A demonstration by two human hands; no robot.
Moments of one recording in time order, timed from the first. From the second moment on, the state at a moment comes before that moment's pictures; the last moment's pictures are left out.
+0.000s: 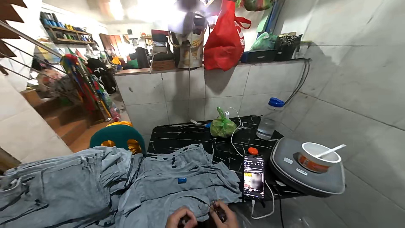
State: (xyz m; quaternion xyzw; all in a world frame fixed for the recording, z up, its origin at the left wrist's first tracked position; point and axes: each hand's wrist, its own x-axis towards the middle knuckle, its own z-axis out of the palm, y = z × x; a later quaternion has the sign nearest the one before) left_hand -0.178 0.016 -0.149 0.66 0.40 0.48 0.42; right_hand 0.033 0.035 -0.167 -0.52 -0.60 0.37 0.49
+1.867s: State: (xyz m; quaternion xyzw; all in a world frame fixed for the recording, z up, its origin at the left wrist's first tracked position) left_hand -0.230 -0.008 -0.130 0.45 0.69 0.48 0.30; right_hand 0.008 0.023 -0.151 -0.63 -0.70 0.21 0.27
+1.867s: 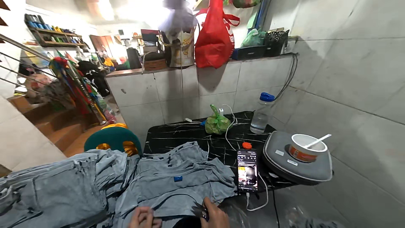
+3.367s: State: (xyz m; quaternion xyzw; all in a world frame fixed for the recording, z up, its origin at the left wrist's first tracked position) left_hand -0.217 -0.017 -0.184 0.47 0.52 0.64 0.30; right_hand -0.010 0.017 -0.169 -0.41 -0.73 0.33 0.44
